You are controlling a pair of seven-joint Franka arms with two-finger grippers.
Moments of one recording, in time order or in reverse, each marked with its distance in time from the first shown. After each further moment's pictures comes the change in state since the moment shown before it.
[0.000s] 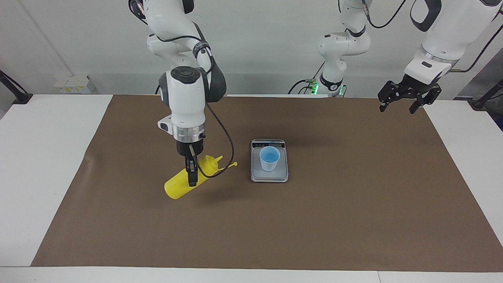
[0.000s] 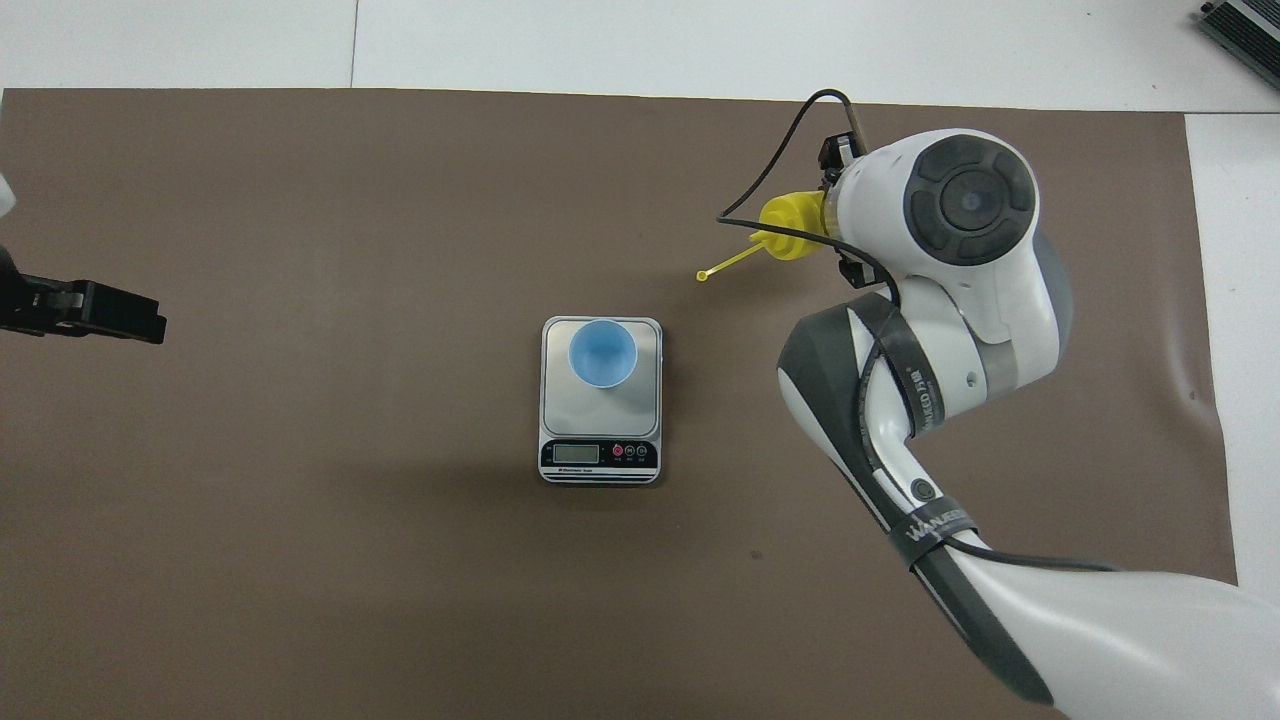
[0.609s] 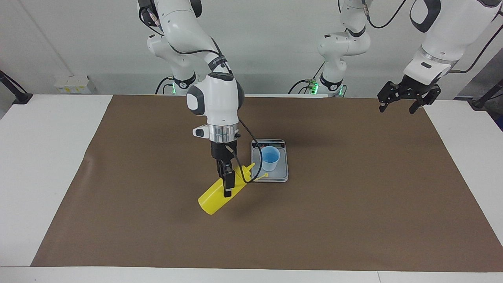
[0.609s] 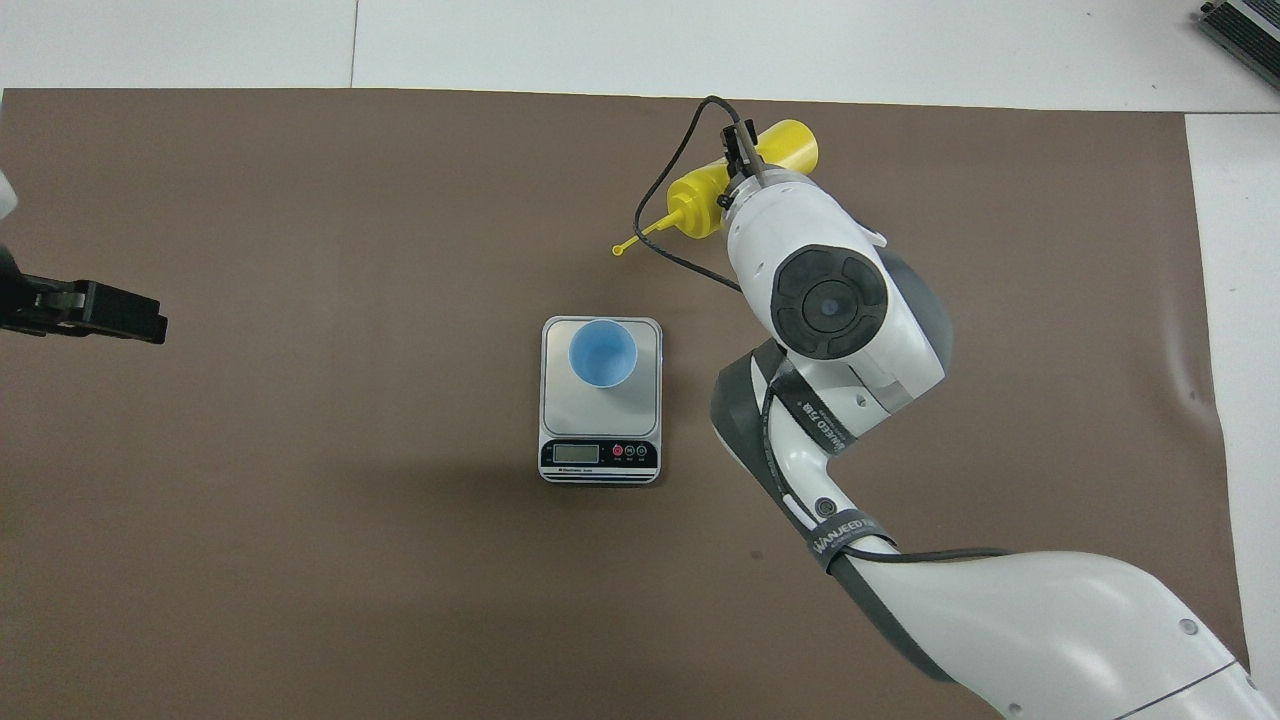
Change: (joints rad) left arm 0.000 0.000 0.000 -0.002 0.000 0.003 0.000; right arm 0.081 0.085 0.000 -0.016 -0.267 0.347 0.180
